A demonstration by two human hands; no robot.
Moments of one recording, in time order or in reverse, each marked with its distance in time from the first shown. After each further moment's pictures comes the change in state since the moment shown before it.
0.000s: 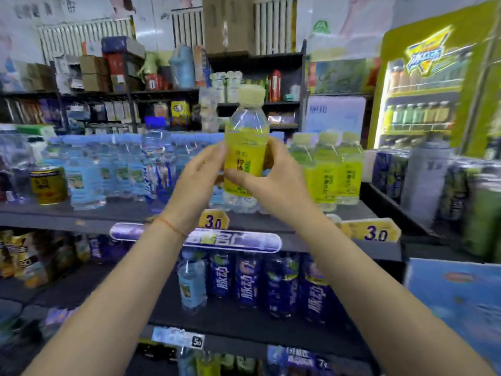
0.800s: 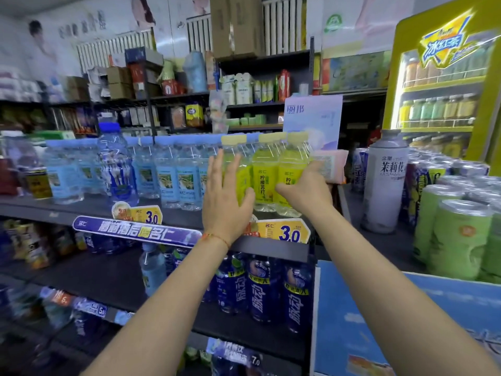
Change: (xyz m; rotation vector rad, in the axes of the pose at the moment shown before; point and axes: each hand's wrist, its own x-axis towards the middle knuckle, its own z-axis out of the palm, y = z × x) left_hand -0.007 -0.069 0.177 1.029 0.214 0.184; right_hand 0.027 0.143 -0.157 -0.379 -0.009 0.314
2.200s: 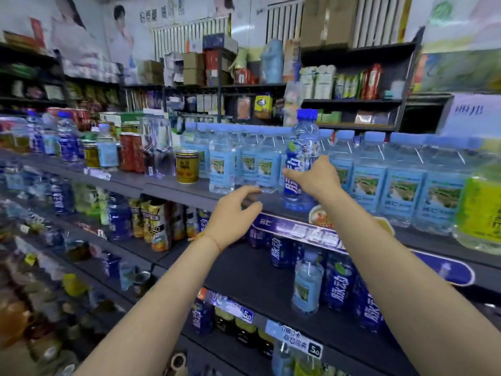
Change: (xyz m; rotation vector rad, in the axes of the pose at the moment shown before) left_hand 0.013 -0.362 -0.209 -0.337 -0.291 -0.313; right_hand -0.012 -0.285 0.297 0.140 -0.232 0.017
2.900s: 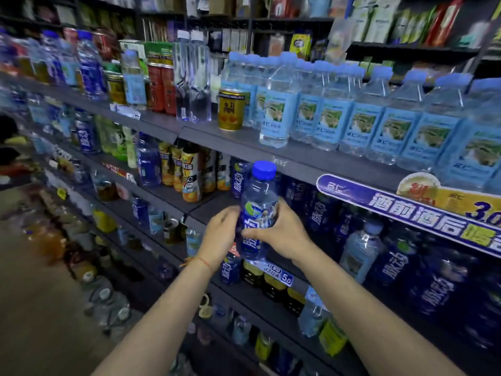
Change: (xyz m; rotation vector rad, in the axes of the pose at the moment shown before) left_hand -0.077 -0.145 -0.022 -0.441 0.181 -0.528; right_hand -0.107 0.048 0.198 0.242 -0.450 -0.079
